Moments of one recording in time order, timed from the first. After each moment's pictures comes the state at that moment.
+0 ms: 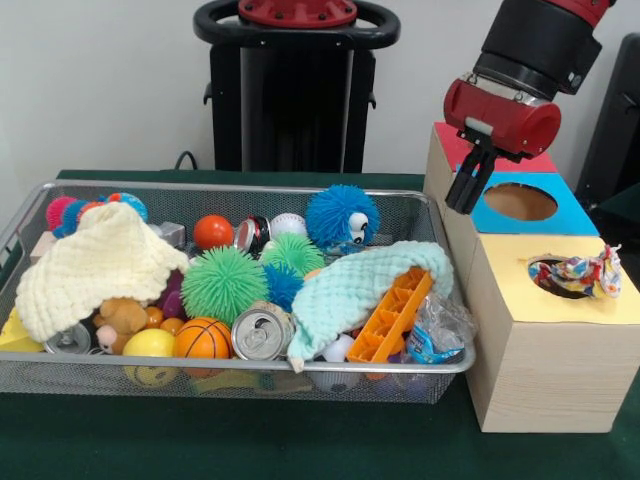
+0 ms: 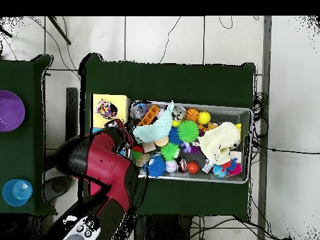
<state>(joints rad) 0.56 -0.34 -0.73 1.61 0.72 0.30 2.45</state>
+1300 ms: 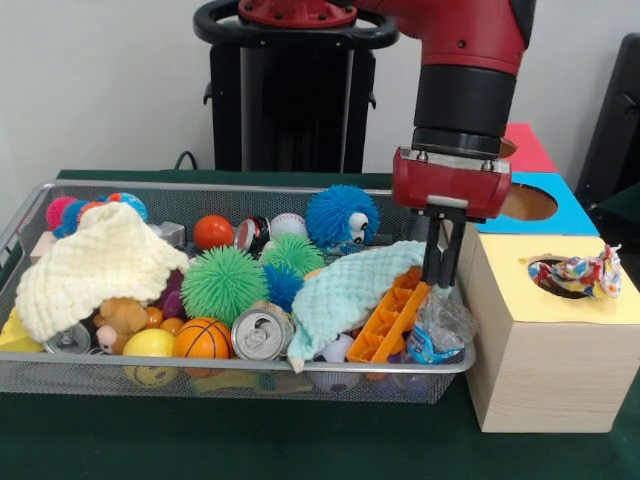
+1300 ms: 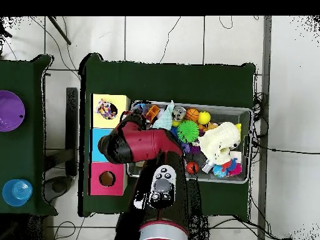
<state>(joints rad) 0.03 -0.57 -0.13 1.57 -0.19 0.12 2.10</state>
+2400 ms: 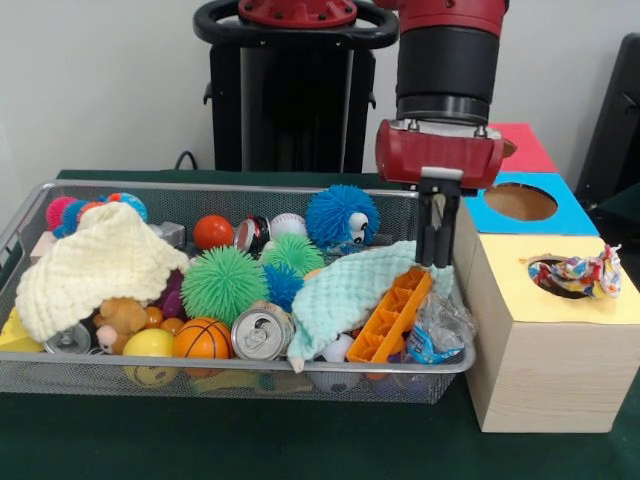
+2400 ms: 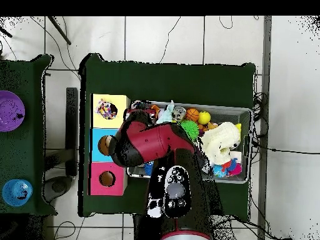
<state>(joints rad) -0.08 -0.68 0.01 1.58 -0.47 0.11 2.10</state>
